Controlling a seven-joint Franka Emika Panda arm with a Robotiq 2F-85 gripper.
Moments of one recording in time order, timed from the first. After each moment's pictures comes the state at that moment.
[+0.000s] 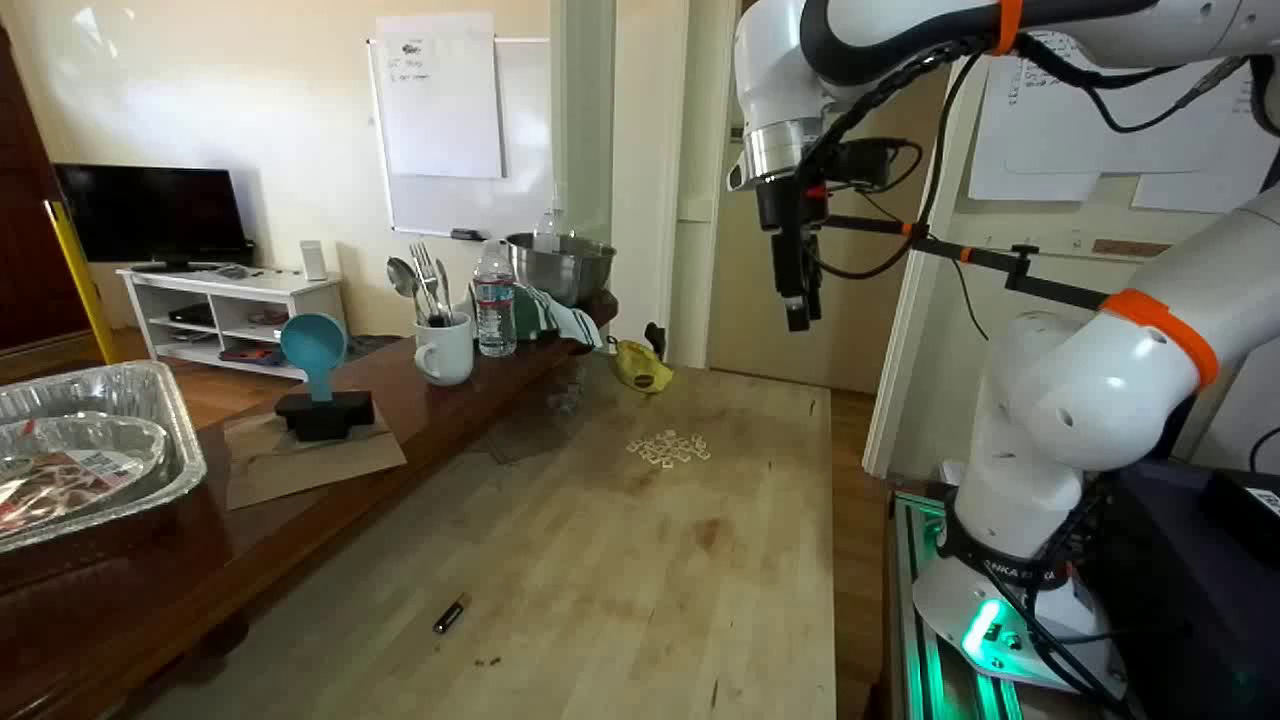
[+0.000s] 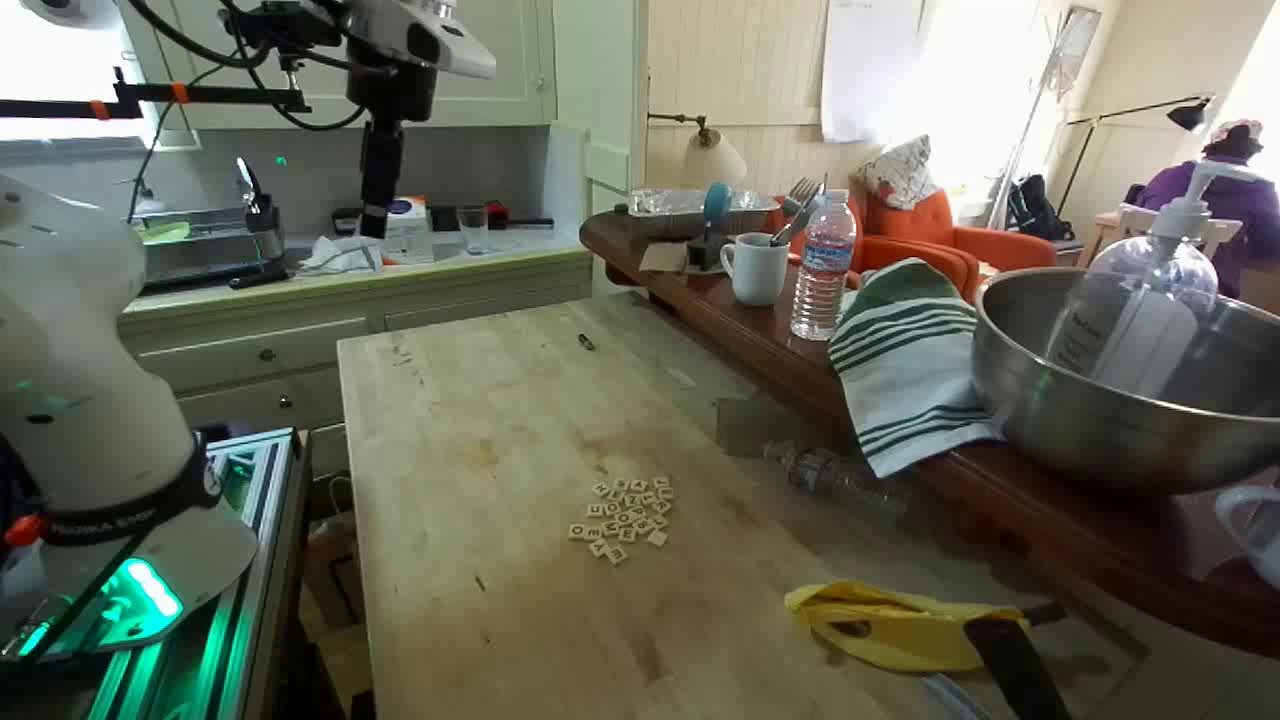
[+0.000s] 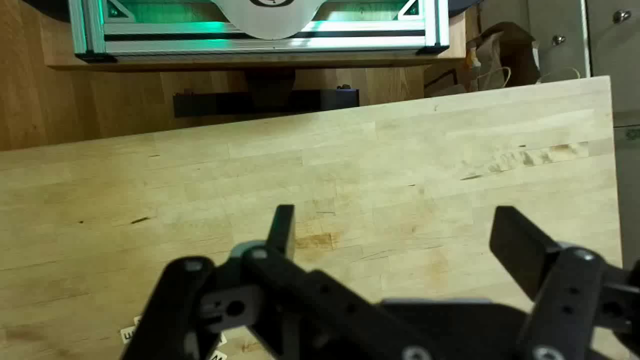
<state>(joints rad) 0.01 -0.72 -0.02 -2.46 0.12 1.47 0.03</state>
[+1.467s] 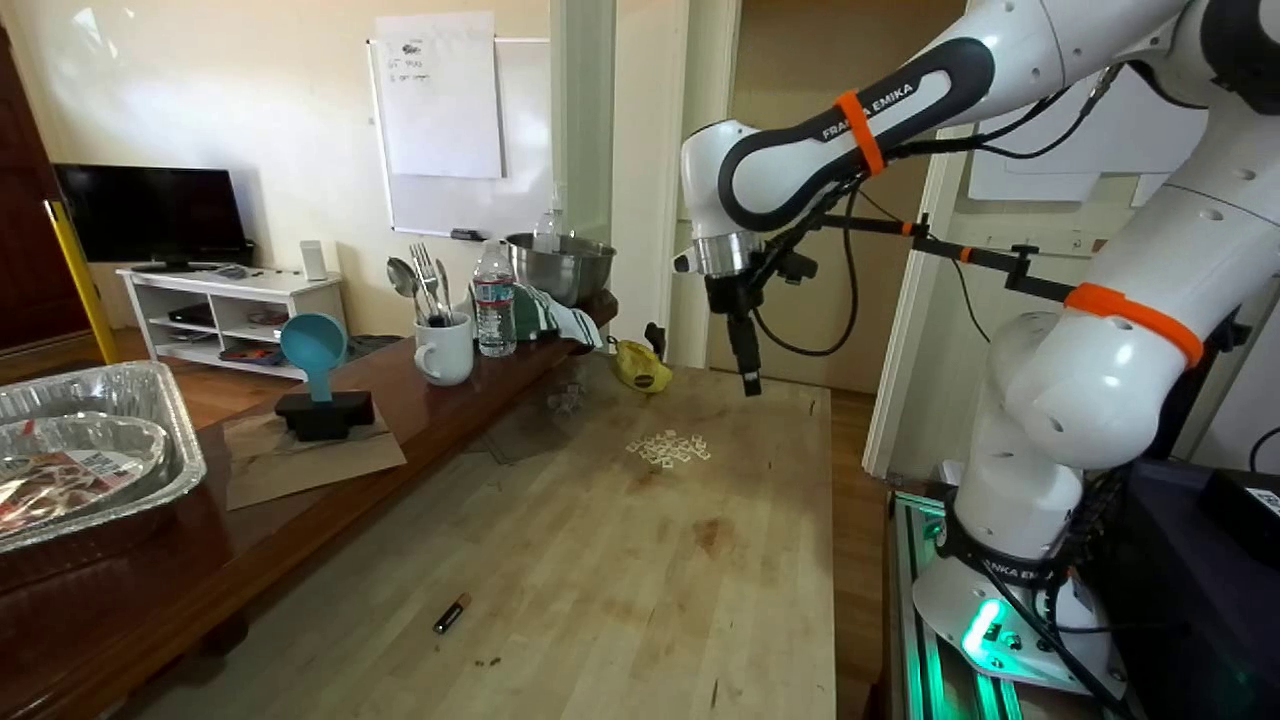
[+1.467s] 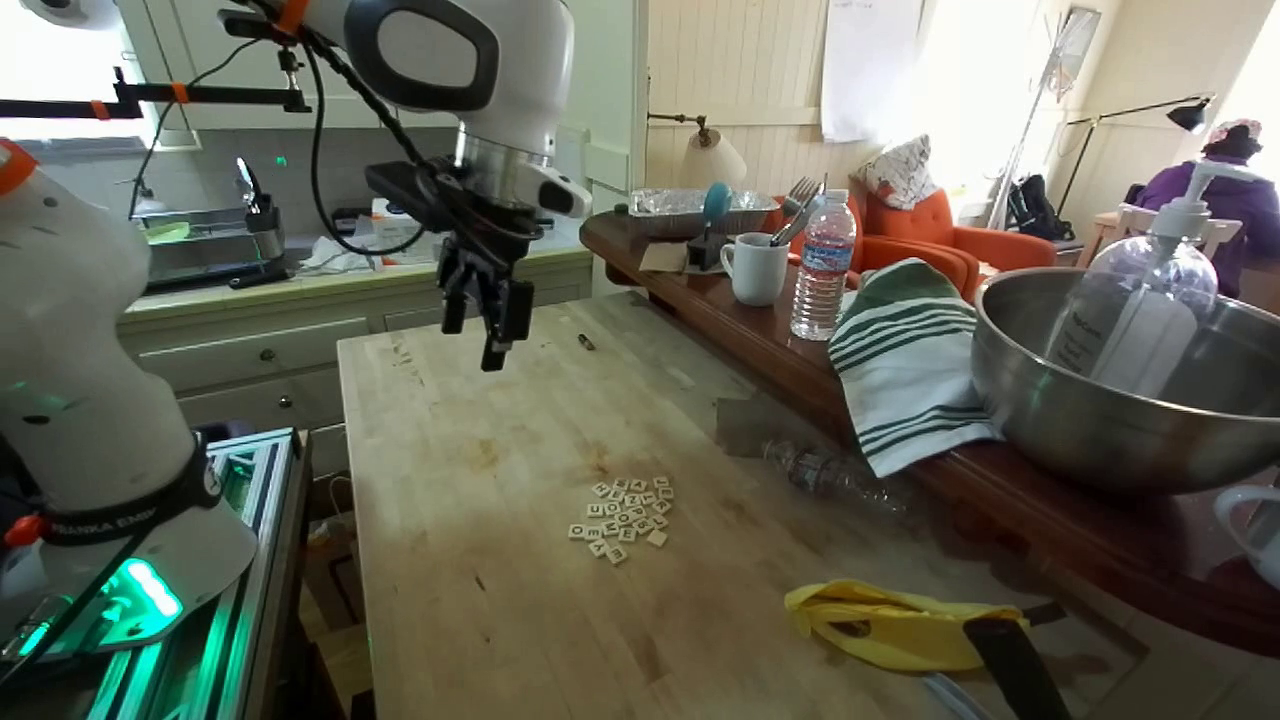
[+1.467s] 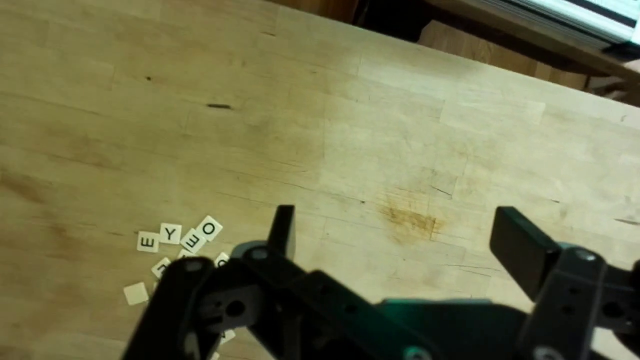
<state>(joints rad) -0.02 -0.42 -0.10 -2.55 -0.09 1.87 -0.41</state>
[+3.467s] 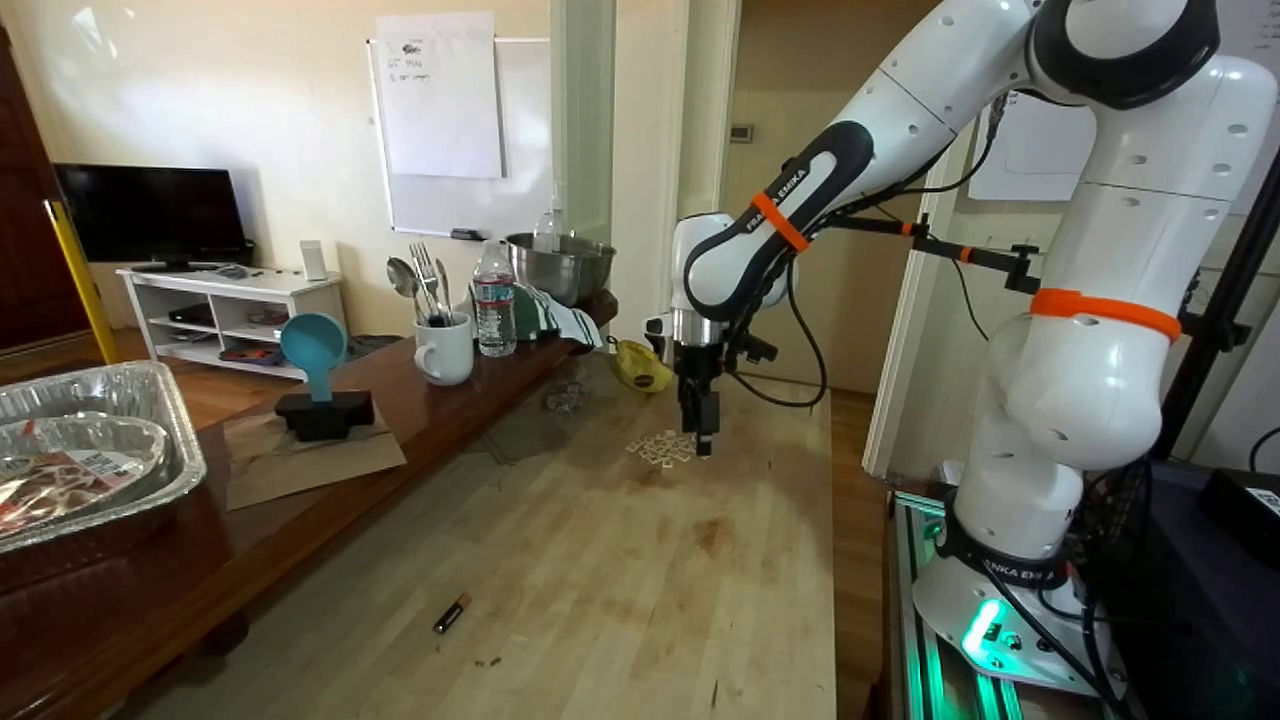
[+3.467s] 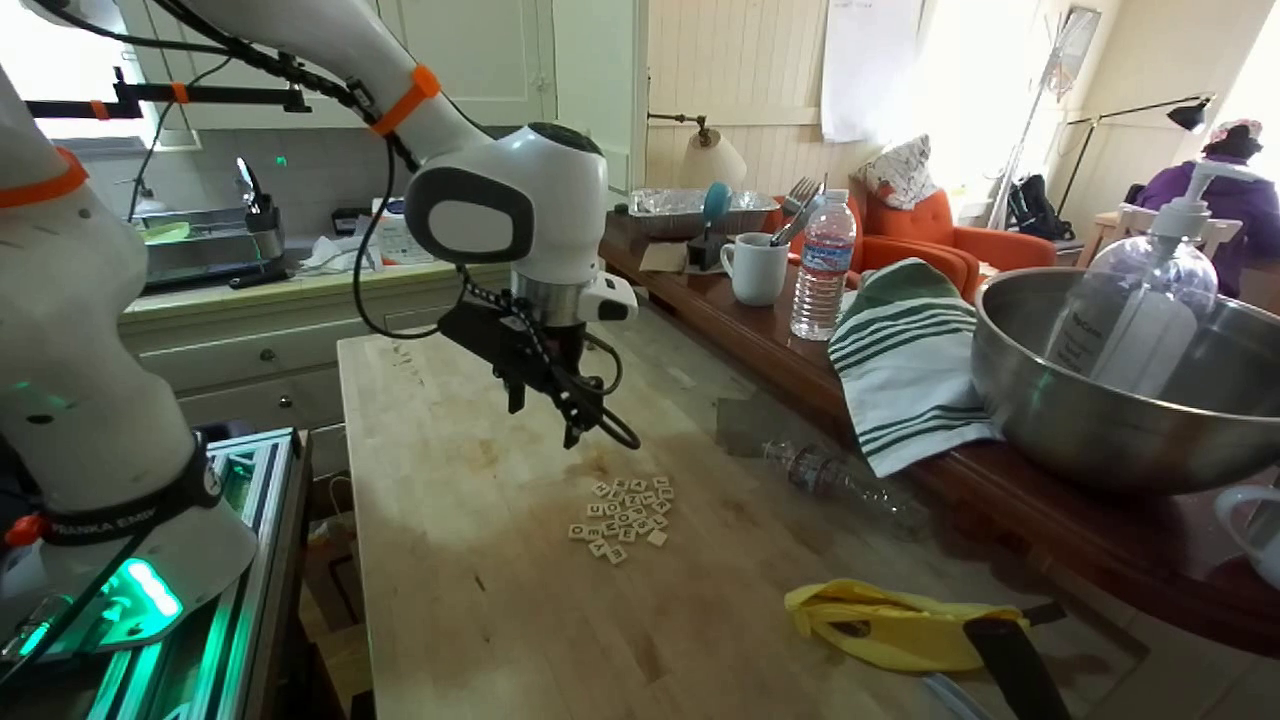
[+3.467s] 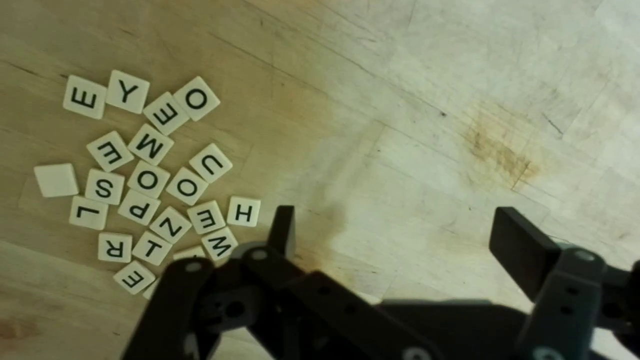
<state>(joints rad) 0.00 -0.11 -0.18 -2.61 0.11 2.41 -0.83</state>
